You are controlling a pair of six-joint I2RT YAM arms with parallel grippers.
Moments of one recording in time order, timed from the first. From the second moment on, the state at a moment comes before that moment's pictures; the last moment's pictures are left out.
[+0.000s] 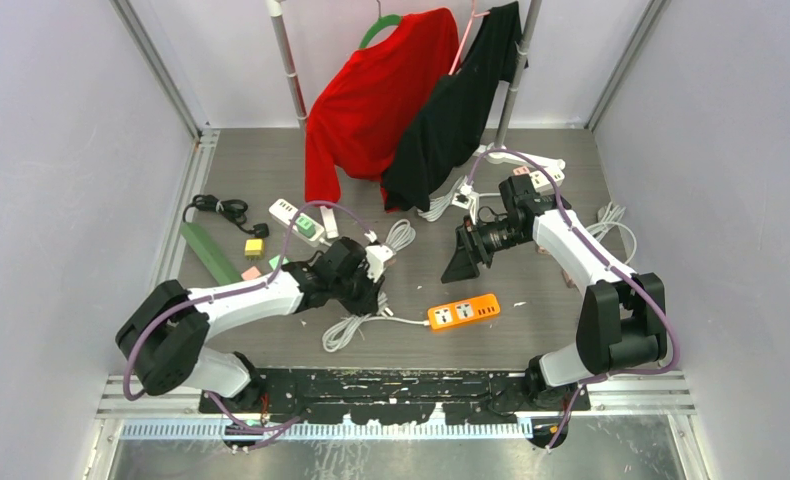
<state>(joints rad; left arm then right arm) -0.83 1.40 0.72 -0.21 0.18 -0.11 0.20 1.46 1.05 -0.89 -1.06 -0.47</state>
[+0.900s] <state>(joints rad) -0.93 1.50 0.73 0.21 0.29 -0.50 0.23 1.22 0.83 -1.01 -0.96 -1.23</state>
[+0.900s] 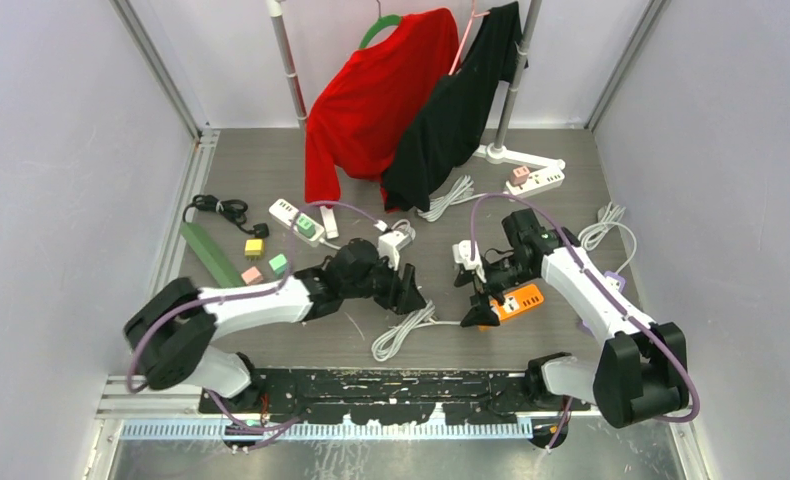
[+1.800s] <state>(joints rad) -0.93 0.65 0.54 -0.20 -0.25 -0.35 0.85 1.36 0.77 -0.46 -0.50 -0.91</state>
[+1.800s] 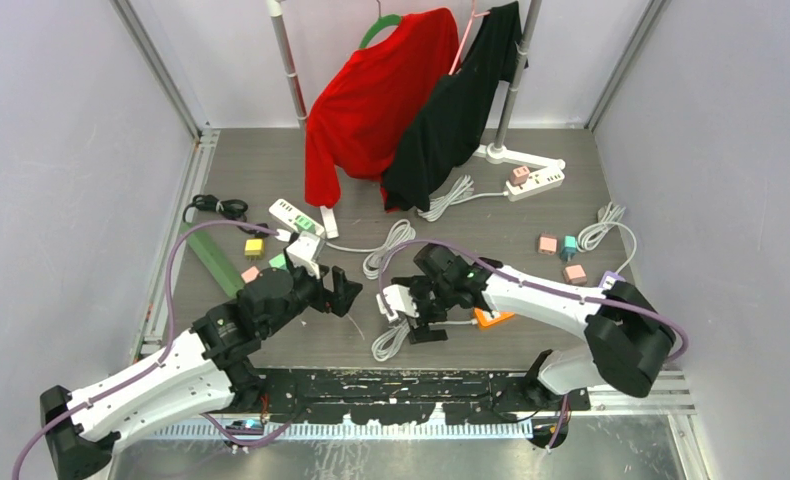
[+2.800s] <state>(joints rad) -0.93 0.54 0.49 -0.25 -0.30 -0.37 0.64 1.27 0.85 -0.42 -0.56 -0.54</state>
